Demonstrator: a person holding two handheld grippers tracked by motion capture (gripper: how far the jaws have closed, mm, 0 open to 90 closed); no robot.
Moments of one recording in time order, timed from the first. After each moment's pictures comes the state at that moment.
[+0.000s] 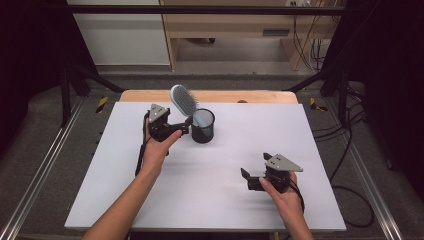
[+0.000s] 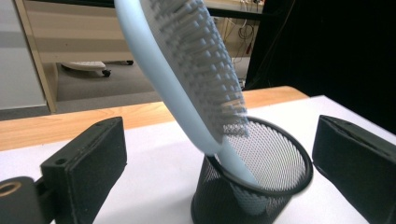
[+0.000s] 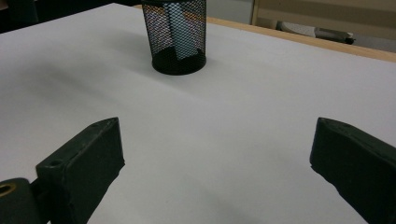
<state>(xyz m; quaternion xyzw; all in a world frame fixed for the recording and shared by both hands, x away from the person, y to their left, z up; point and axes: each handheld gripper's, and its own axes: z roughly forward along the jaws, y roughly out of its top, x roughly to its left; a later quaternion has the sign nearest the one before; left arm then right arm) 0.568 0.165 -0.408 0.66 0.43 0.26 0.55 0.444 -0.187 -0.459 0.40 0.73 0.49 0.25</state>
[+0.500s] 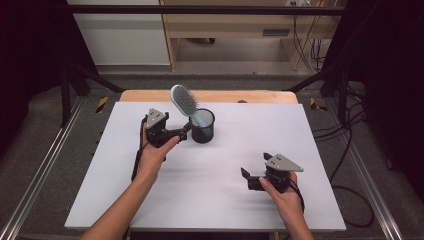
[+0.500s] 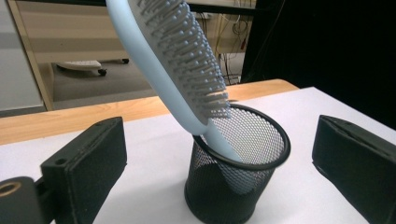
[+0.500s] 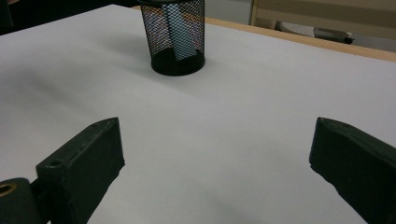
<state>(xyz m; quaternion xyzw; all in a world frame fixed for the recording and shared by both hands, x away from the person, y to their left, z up) 0.549 0.169 -0.404 0.68 0.42 0.26 0.55 0.443 -0.187 -0.458 0.40 0.73 0.49 0.25</state>
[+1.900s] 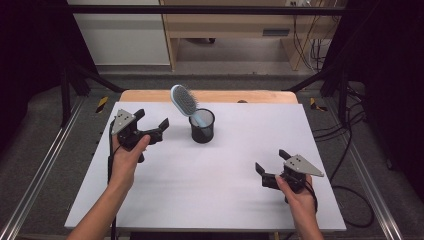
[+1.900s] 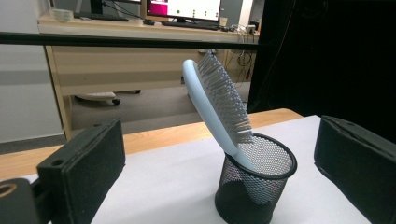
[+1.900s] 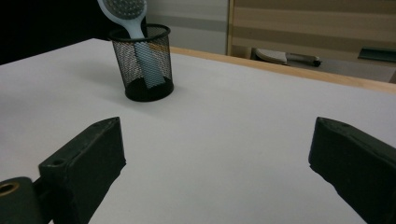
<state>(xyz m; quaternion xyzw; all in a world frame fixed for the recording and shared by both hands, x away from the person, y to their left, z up) 0.519 0.228 -0.372 0.63 0.40 0.30 0.59 0.435 -0.223 -0.451 0.42 0.68 0.52 0.30</state>
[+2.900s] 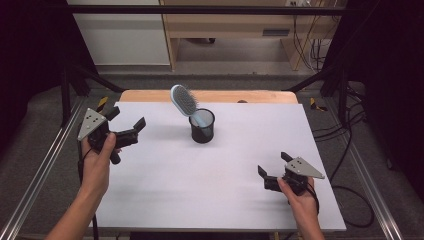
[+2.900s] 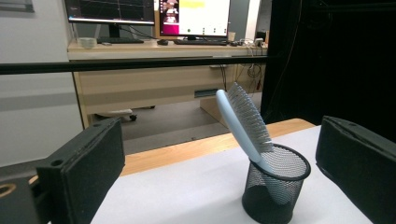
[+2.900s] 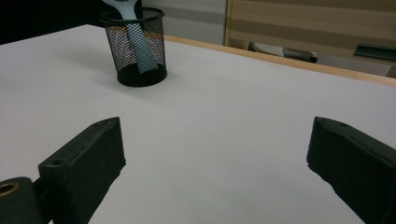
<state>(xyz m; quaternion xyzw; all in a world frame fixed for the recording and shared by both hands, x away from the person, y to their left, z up) 0.488 0.282 -0.342 0.63 0.38 0.34 0.59 0.433 -0.230 -0.458 0.41 0.69 0.51 0.30</state>
